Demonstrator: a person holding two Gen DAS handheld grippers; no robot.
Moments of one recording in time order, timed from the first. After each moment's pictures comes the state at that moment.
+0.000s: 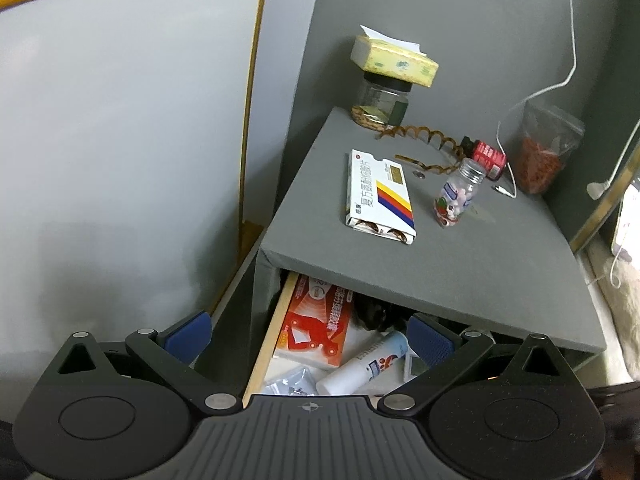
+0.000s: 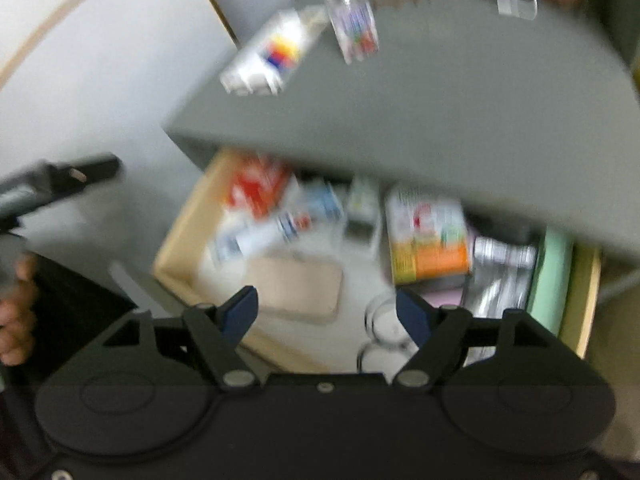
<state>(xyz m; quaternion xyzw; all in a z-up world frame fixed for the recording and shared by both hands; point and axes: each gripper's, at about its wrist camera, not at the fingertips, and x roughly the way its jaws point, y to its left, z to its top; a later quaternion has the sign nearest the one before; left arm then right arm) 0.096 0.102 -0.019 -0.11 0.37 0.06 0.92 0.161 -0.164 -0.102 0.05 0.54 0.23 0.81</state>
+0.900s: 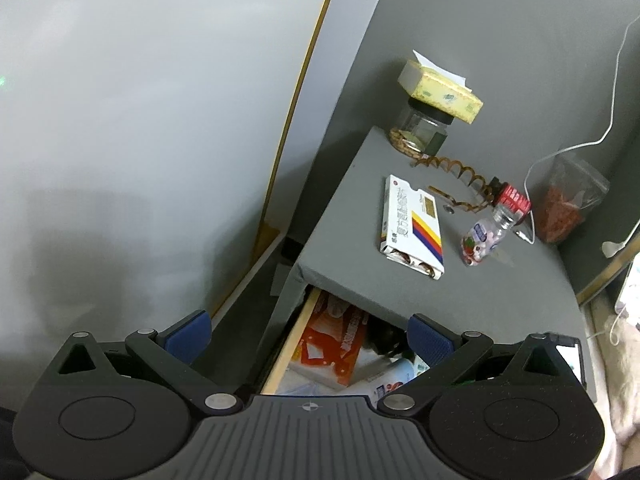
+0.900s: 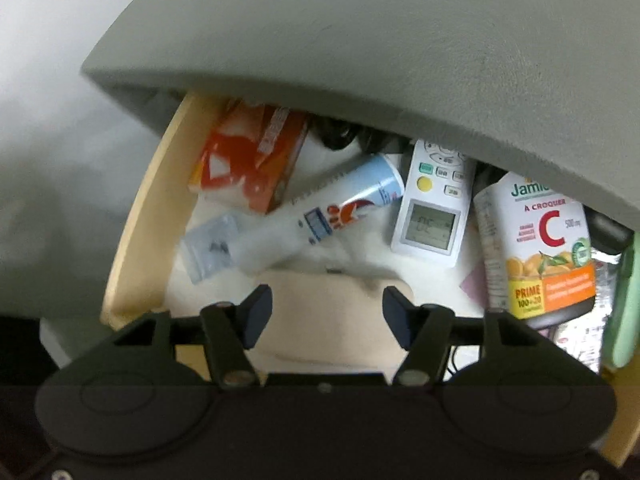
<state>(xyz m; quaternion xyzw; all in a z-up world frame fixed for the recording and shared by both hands) 0.096 0.134 -0.014 -0.19 0.36 0.09 0.91 0.194 -0.041 -0.151 -0.05 0.59 0.17 0.78</state>
